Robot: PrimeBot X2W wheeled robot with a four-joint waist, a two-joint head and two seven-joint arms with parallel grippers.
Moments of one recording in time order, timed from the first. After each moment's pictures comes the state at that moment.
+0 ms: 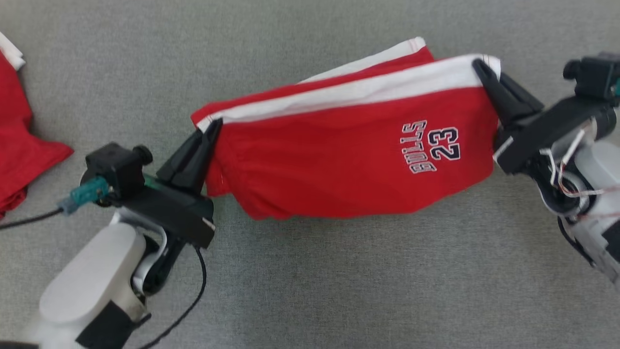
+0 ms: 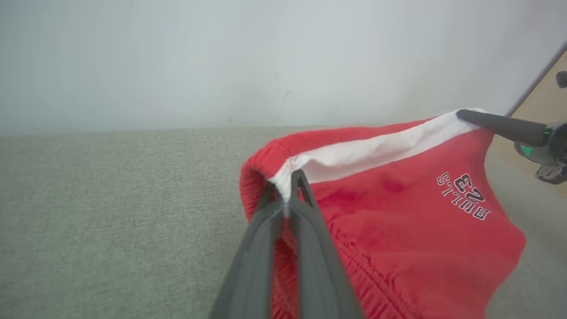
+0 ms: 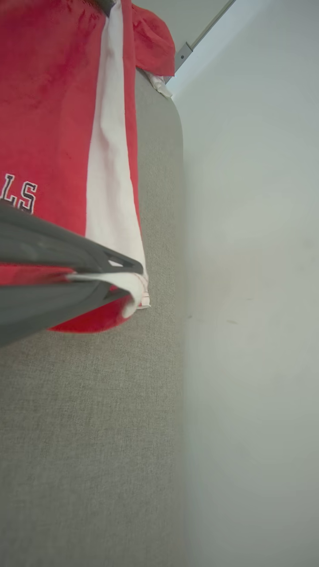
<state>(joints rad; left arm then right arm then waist) -0.71 0.44 -0.67 0.35 -0.82 -0.13 -0.26 -0.89 -0.66 0.77 0.43 1.09 0.13 -0.09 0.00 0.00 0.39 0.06</state>
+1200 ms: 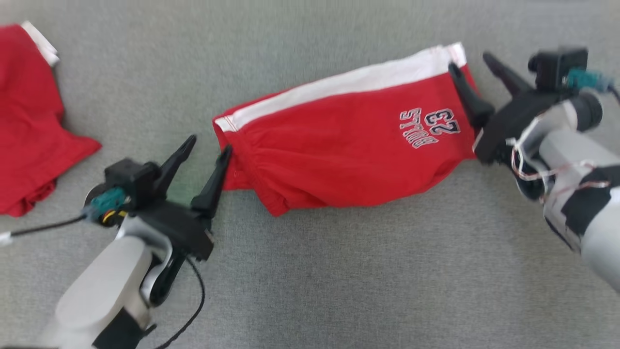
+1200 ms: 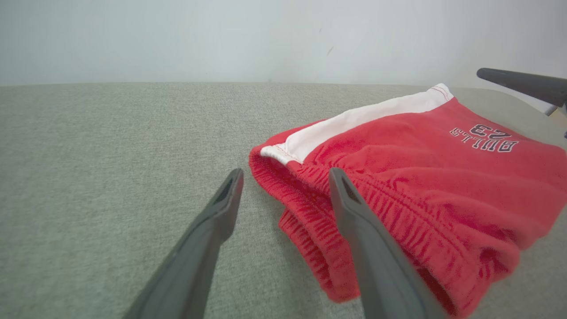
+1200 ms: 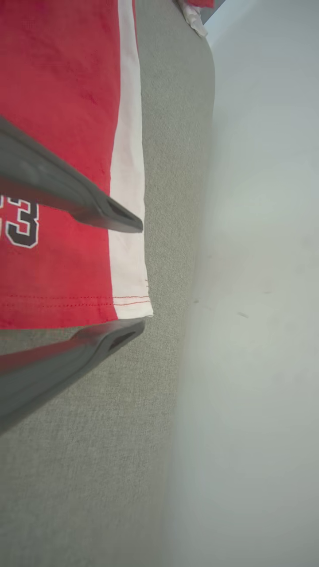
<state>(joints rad) -0.74 0.38 -0.69 0.55 -0.78 -0.13 -0.26 -1.17 -0.50 1.15 0.93 1.17 0.13 -0.26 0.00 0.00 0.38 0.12</state>
